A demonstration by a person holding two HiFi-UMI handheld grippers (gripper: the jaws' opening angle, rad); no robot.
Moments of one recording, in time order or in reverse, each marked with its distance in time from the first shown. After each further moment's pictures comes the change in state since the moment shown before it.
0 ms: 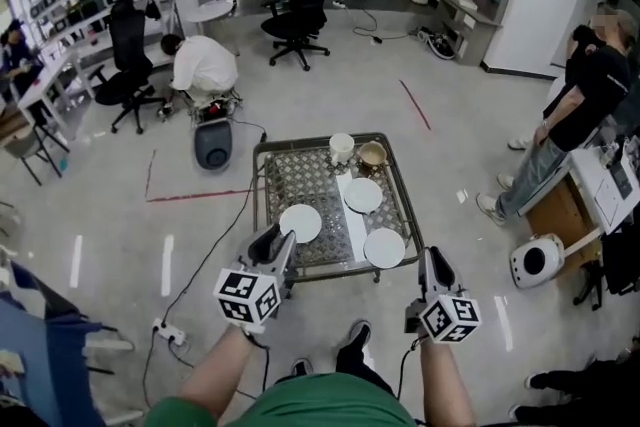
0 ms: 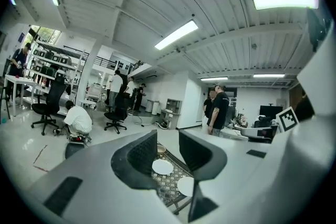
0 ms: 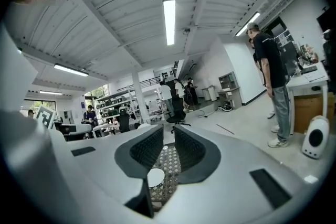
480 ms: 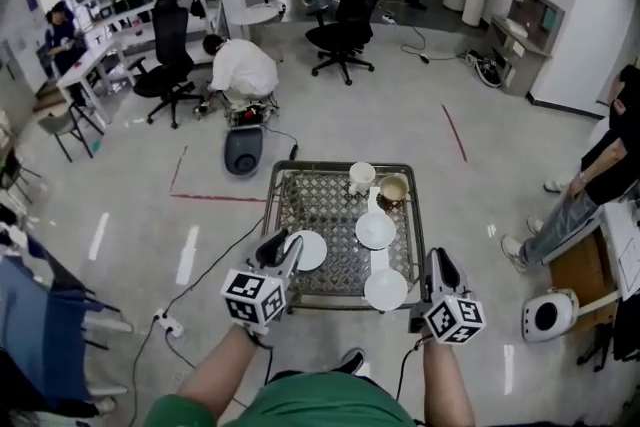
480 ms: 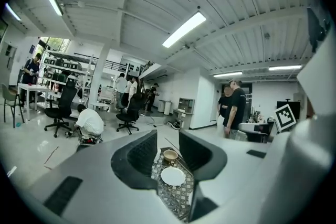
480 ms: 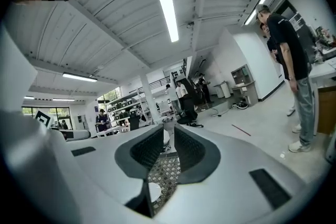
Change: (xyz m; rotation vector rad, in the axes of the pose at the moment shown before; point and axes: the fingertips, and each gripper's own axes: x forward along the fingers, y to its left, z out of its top) left arm 0.104 0.008 0.002 0.008 0.009 0.153; right arm 0.137 -0.078 0.027 0.030 0.006 0.156
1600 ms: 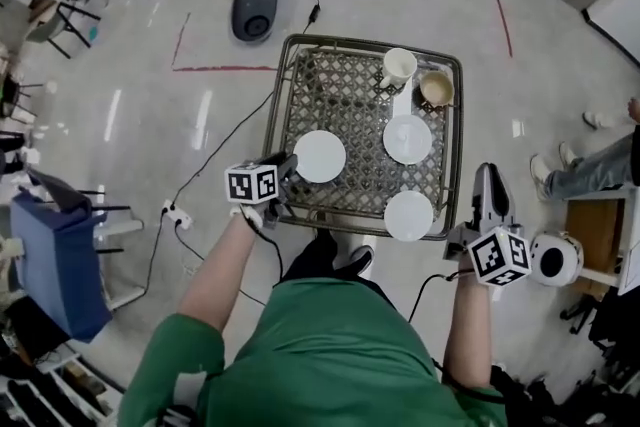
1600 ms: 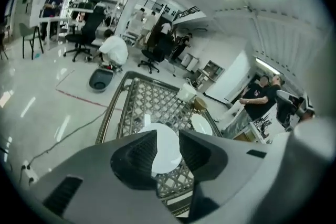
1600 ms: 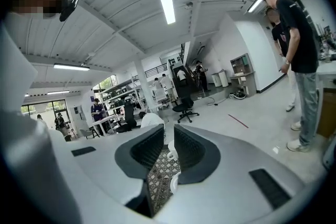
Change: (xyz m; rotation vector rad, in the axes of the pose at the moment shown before) left arm 0.097 0.178 -0.260 -0.438 0.560 0.110; right arm 0.131 -0.043 -0.028 -0.002 0.141 -0.033
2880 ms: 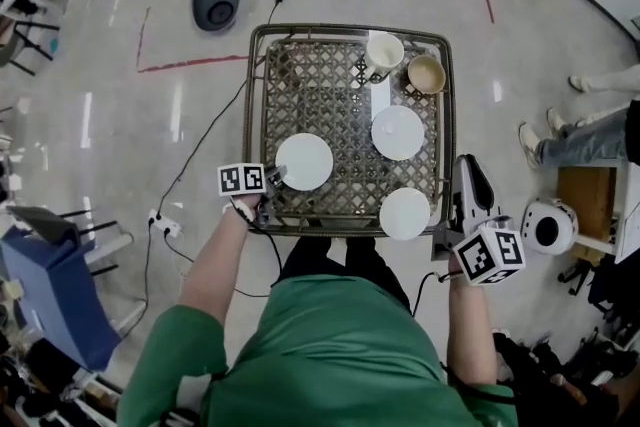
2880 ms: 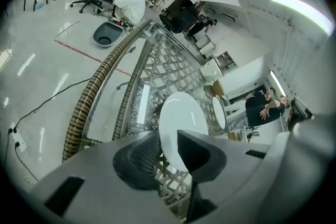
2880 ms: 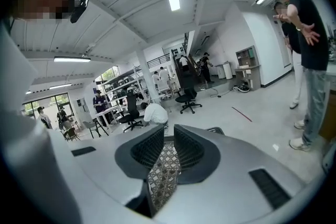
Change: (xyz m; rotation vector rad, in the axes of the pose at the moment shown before) left arm 0.096 0.074 -0.075 -0.271 0.302 -0.084; right arm 0.056 0.038 -0.026 -0.021 0.114 0.028
